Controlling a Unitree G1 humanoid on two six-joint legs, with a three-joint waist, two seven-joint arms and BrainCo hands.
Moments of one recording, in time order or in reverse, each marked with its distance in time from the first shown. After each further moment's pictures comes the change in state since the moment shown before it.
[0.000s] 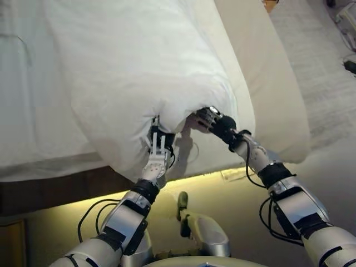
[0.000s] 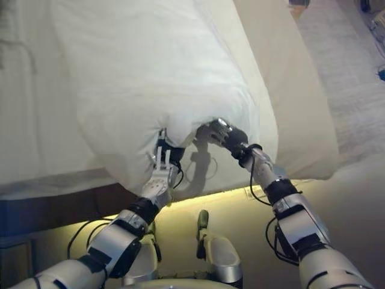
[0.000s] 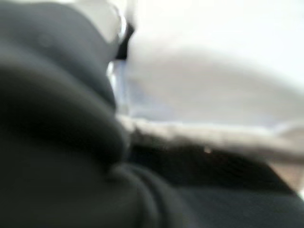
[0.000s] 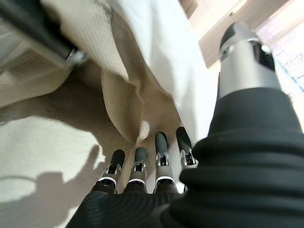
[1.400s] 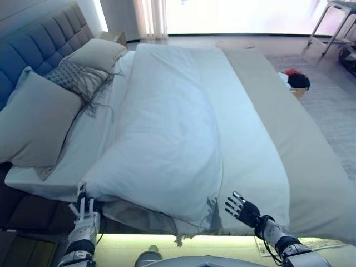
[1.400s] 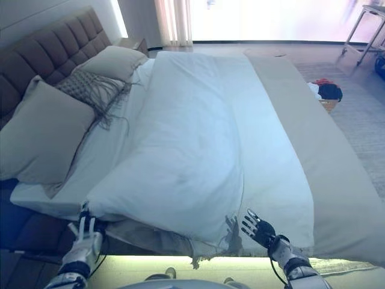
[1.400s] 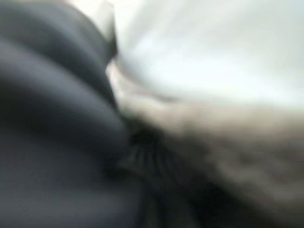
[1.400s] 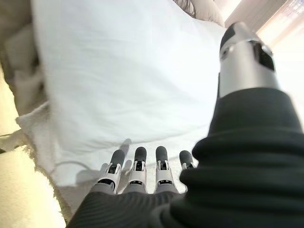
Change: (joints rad) left arm 0.505 0.317 0.629 0.214 0.401 0.354 -0.068; right arm 0.455 0.039 -0.232 0.346 -0.272 -0.046 0.225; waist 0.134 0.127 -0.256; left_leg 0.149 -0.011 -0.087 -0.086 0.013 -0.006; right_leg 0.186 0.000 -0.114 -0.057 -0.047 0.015
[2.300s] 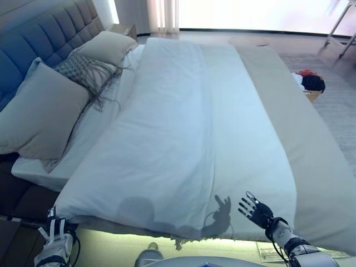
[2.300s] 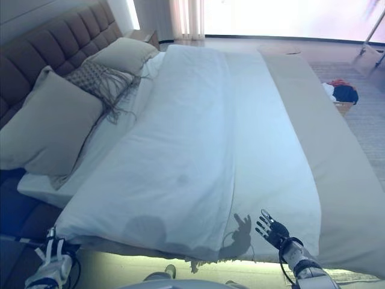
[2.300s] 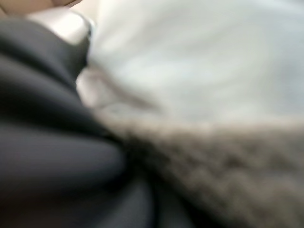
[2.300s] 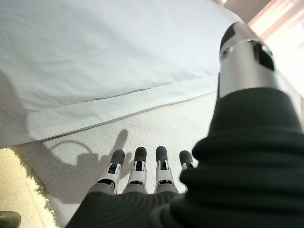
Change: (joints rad) left arm -0.028 0.111 0.187 0.186 0.074 0.124 -0.030; right arm -0.001 -0.051 -0.042 0.055 0.032 -0.050 -0.023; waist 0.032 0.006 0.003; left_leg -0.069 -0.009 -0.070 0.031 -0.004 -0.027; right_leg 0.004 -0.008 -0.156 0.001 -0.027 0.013
